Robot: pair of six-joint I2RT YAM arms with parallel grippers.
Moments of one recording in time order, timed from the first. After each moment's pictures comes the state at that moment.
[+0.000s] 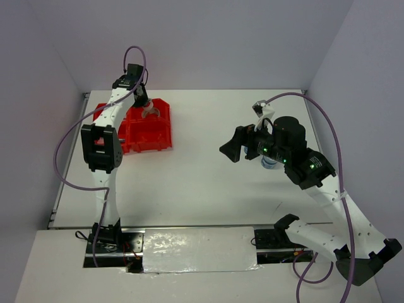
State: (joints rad) left arm -0.11 2.24 2.13 -0.76 -0.20 -0.40; right arm 0.54 0.92 1.15 -0.58 -0.25 0.36
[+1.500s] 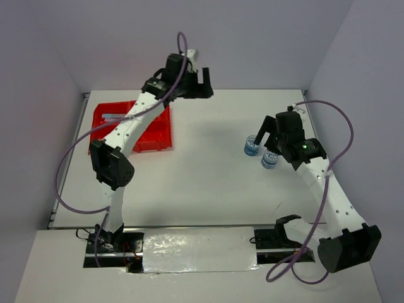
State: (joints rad) left arm -0.45 2.06 2.22 -0.66 0.06 -0.38; right arm 0.25 1.05 1.10 -0.76 0.21 0.58
